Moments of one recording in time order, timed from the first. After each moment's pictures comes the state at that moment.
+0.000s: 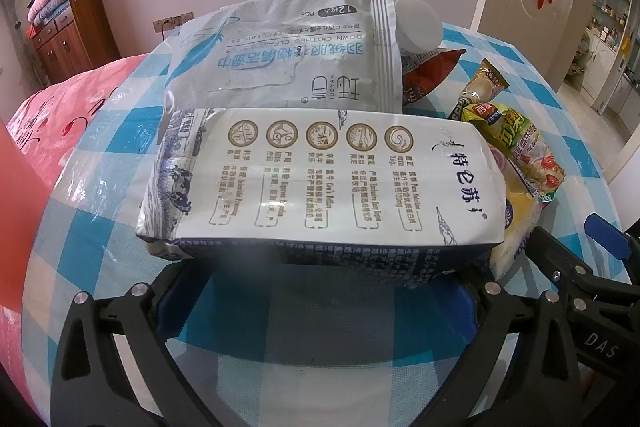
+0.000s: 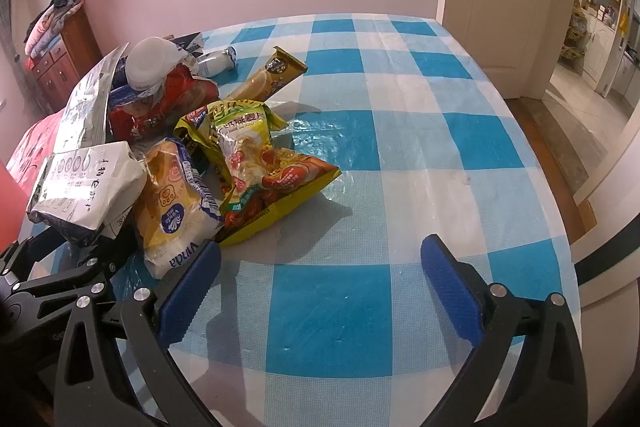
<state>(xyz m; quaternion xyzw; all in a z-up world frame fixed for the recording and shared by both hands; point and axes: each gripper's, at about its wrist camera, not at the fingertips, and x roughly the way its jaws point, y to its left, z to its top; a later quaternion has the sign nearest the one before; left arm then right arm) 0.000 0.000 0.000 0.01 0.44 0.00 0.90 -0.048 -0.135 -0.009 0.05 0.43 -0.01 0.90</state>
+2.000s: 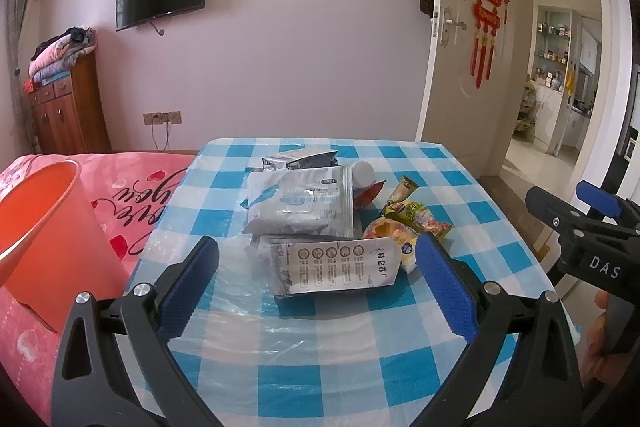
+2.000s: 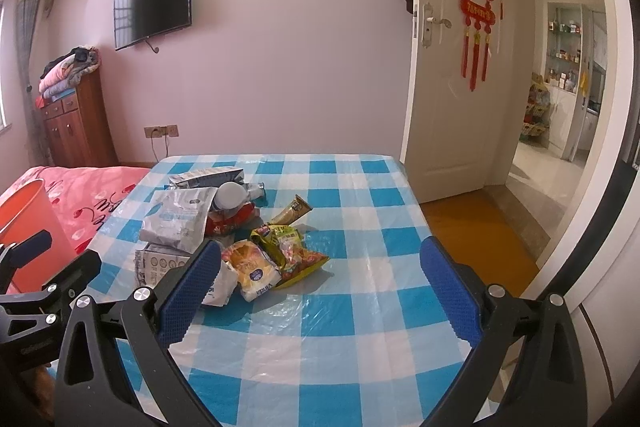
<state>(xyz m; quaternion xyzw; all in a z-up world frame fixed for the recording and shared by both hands) -0.140 0.056 0.130 0.00 0.26 -0.08 0.96 -0.173 -0.102 0.126 0.02 0.24 -0.06 0.97</state>
